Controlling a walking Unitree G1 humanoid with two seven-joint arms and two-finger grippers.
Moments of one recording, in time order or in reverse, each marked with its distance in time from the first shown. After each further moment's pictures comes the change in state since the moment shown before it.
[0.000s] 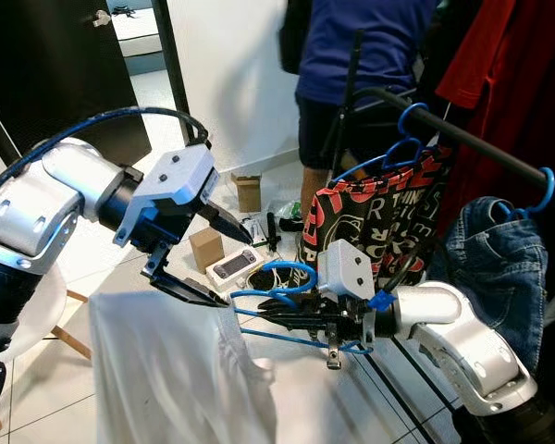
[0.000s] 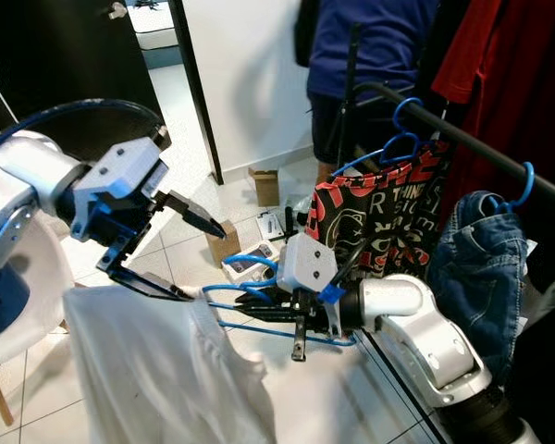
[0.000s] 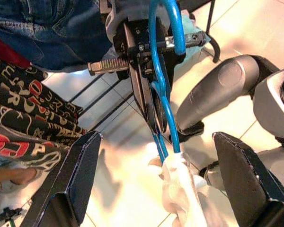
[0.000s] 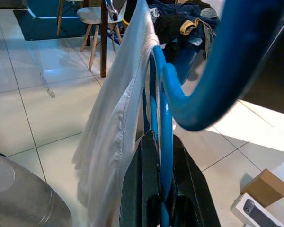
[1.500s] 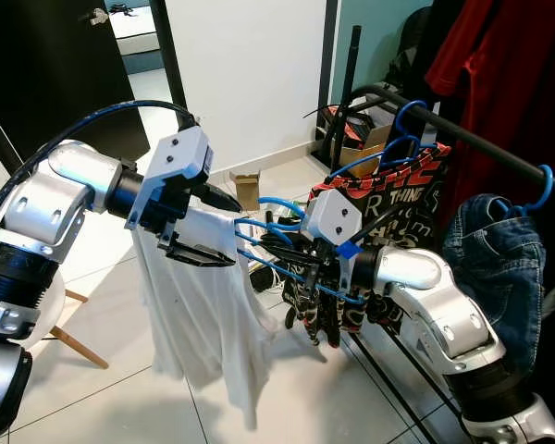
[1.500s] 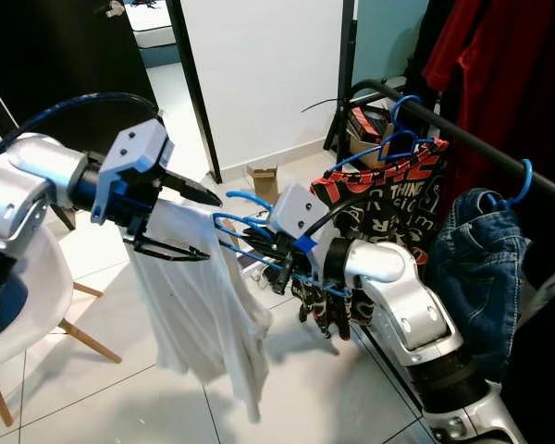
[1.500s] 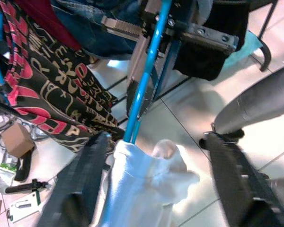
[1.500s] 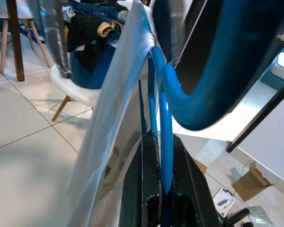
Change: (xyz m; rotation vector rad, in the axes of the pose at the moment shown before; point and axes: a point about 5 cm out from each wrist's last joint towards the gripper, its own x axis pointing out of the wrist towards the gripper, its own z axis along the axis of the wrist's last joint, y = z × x) left arm -0.008 0.024 -0.027 -0.056 0.026 0.242; right arm 0.011 -0.045 0.014 -0.106 0.002 -0.319
